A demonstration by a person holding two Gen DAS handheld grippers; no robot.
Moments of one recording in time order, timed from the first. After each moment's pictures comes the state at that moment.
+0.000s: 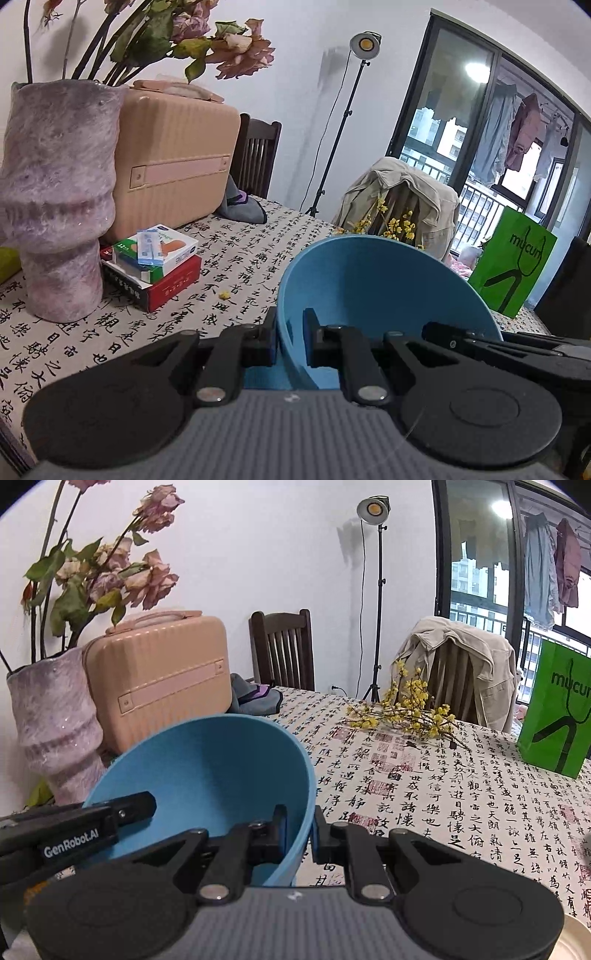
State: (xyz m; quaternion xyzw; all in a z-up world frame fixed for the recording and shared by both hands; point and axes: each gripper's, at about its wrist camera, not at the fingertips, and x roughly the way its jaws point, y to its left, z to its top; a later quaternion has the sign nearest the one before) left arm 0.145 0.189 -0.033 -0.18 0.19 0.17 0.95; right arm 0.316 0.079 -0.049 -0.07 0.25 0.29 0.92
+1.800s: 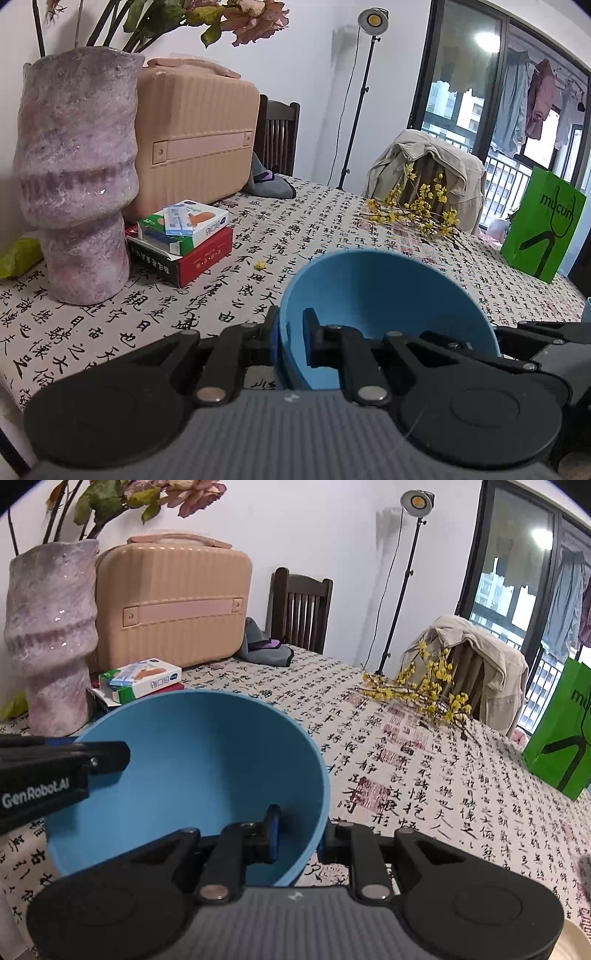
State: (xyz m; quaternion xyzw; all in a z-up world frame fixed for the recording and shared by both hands) left arm 0.145 0.189 -0.066 -0.14 0.23 0.21 0.94; right arm 0.314 0.114 -0.109 -0.17 0.26 0.28 0.91
